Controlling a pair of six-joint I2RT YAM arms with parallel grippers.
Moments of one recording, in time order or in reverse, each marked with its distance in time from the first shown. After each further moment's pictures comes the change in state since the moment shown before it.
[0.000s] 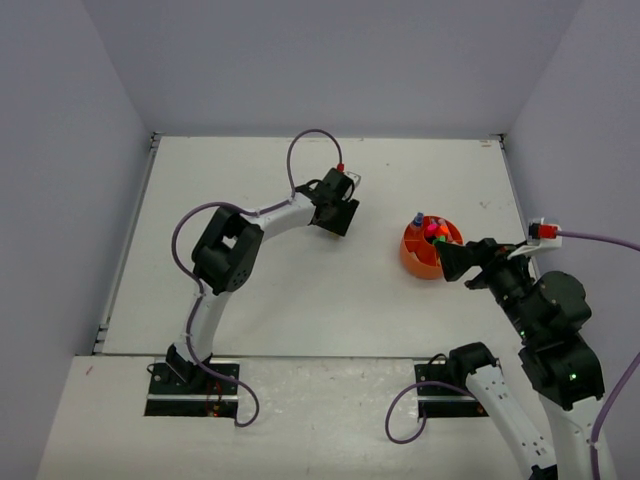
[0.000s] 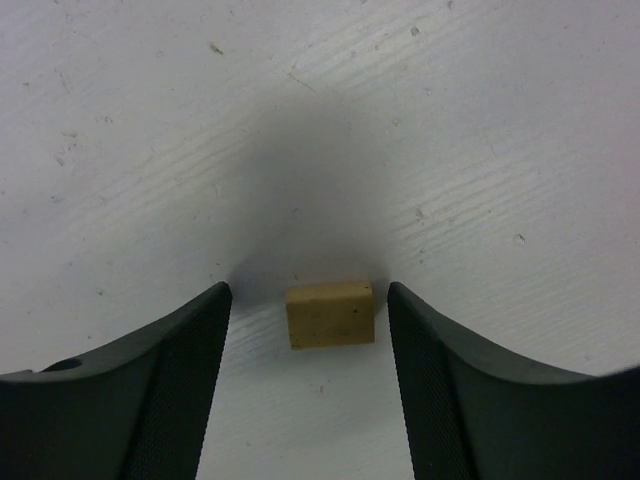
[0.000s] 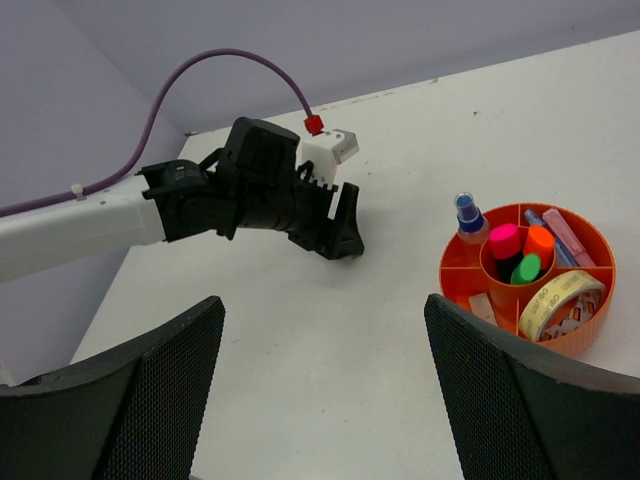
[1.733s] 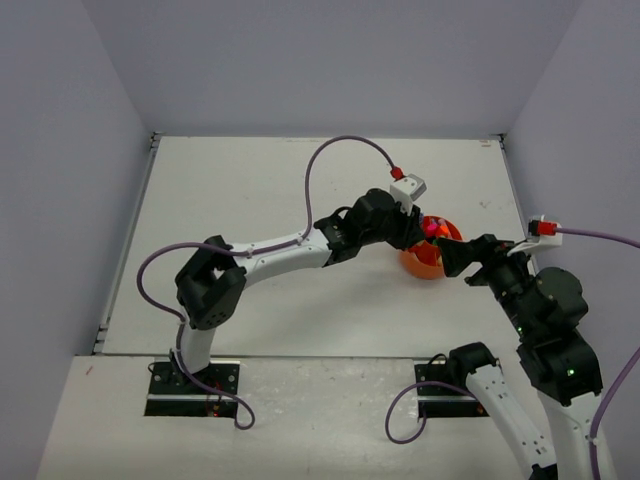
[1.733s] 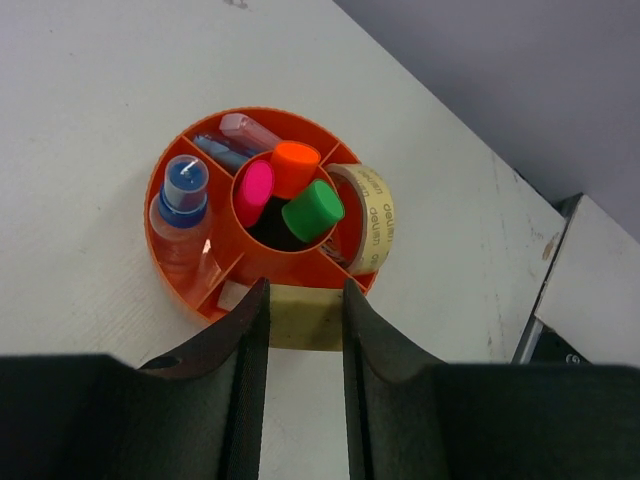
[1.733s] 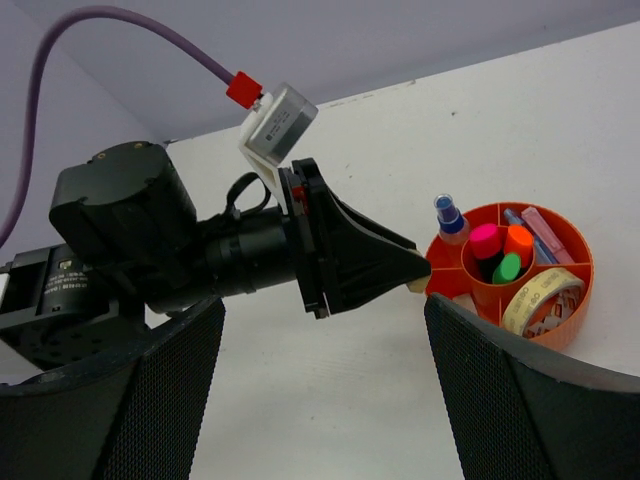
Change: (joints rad) left arm -0.322 -0.273 -0.153 0.530 0.161 -0.171; right arm 0.000 0.016 -0.005 0.005 0.042 -0.002
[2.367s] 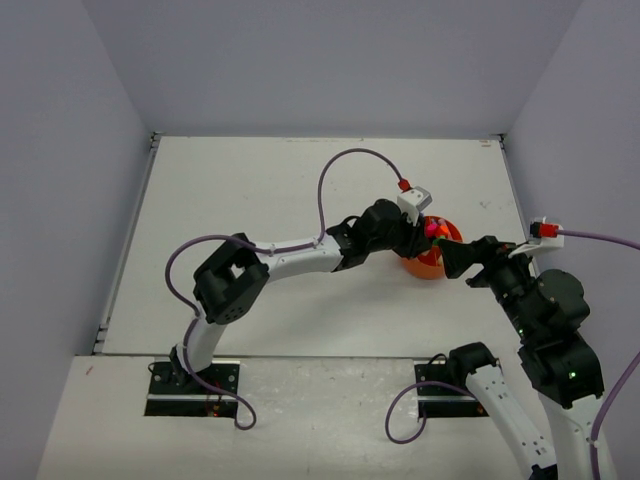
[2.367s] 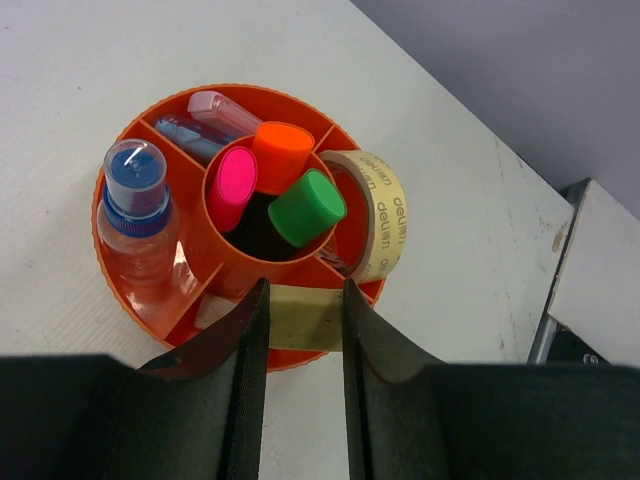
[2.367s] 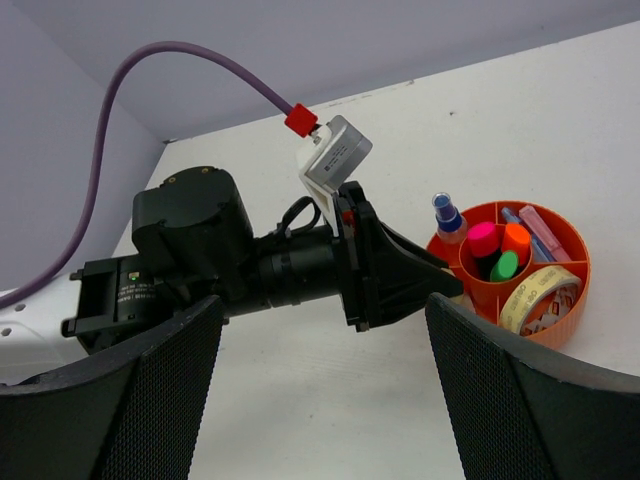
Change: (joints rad) left arm -0.012 0.123 0.000 0.116 0.048 -0.013; right arm 0.000 -0.010 0.005 -0.014 0.008 -0.003
